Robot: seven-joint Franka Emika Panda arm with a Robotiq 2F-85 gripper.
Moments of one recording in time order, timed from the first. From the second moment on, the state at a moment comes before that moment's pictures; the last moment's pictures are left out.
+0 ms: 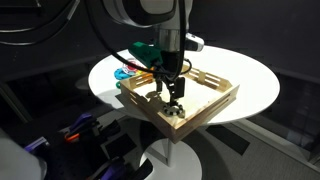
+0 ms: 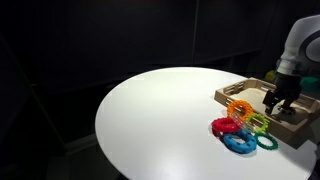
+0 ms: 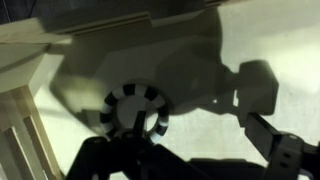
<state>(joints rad) -0.08 0.05 -0.07 -2.59 -0.03 2.56 0.13</state>
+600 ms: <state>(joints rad) -0.08 0.05 -0.07 -2.59 0.03 2.56 0.13</state>
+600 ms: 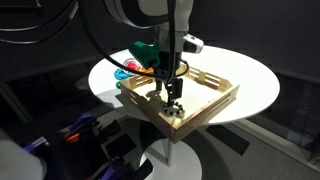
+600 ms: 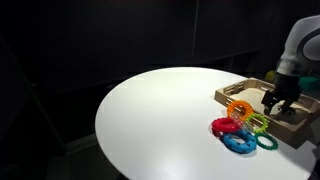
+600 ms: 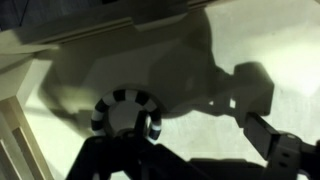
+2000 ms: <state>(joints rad) -0.06 -0.01 -0.06 -2.59 0.05 2.54 0.13</state>
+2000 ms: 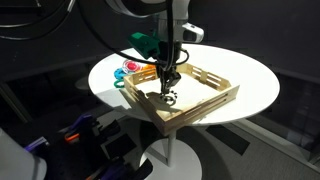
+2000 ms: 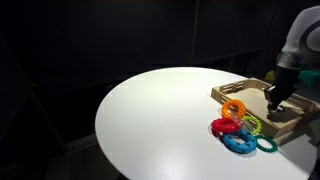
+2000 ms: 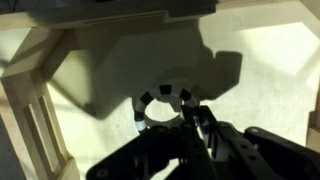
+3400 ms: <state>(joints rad) 0.11 -0.27 0.11 -2.59 0.05 2.30 0.14</state>
